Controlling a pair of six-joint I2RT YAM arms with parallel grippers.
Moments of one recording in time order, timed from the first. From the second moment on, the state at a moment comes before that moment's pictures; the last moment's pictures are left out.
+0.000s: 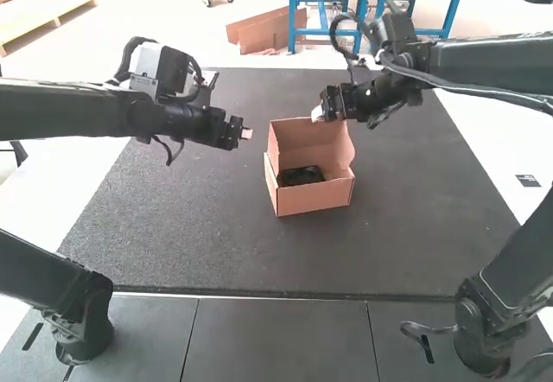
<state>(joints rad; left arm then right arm) -0.37 1.23 0.79 -0.12 0.11 -0.02 0.41 1.50 1.17 -0.40 -0.24 0.07</state>
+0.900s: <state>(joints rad) -0.47 1.73 1.23 -0.06 -0.03 -0.03 0.23 1.28 0.98 -0.19 -0.15 0.12</state>
